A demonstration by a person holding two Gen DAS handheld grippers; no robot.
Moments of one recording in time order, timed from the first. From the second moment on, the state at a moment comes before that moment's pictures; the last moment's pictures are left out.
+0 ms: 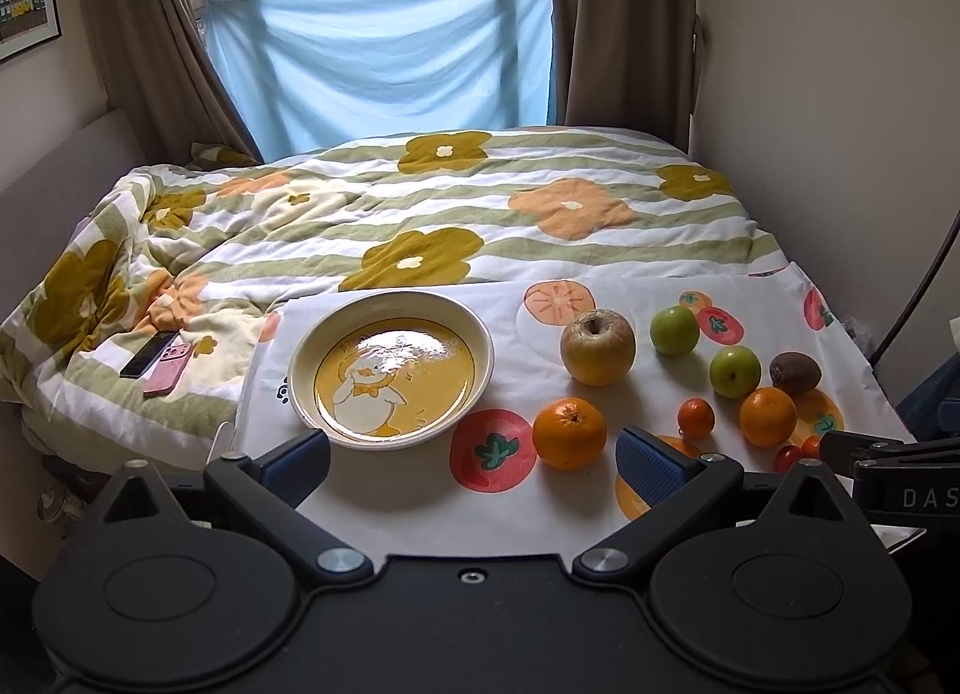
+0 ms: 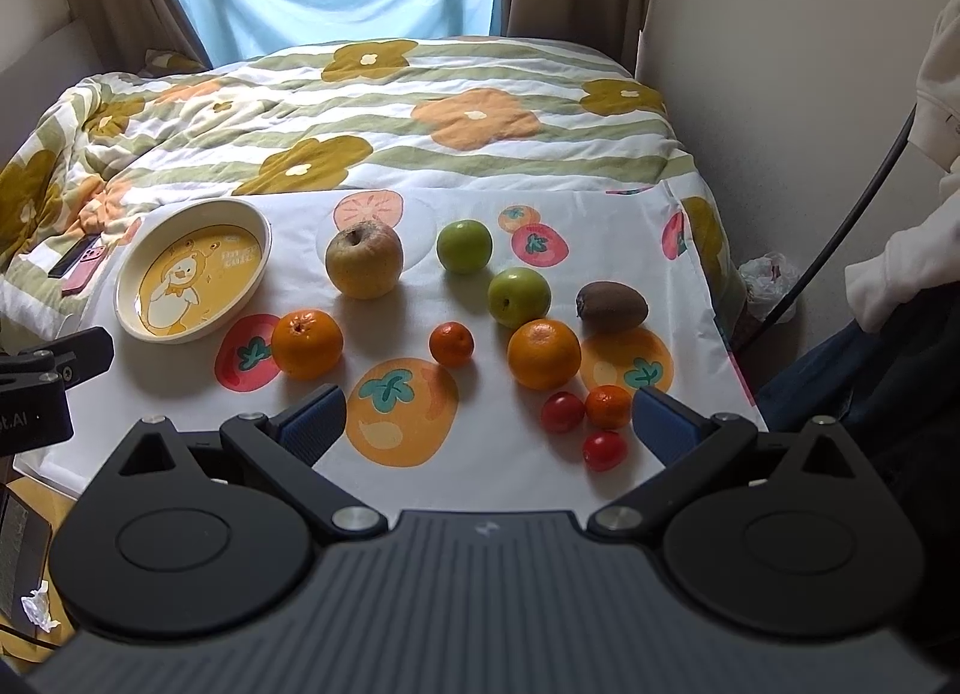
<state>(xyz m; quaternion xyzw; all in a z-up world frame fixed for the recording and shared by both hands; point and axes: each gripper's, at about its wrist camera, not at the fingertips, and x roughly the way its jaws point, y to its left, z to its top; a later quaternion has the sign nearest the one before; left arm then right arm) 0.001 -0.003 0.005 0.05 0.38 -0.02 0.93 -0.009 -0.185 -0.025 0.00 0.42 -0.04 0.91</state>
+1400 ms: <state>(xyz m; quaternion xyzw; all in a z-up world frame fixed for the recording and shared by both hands) 0.006 -0.003 0.006 0.05 0.37 -0.02 0.93 -0.010 -0.185 -0.024 0.00 0.41 -0.04 0.91</state>
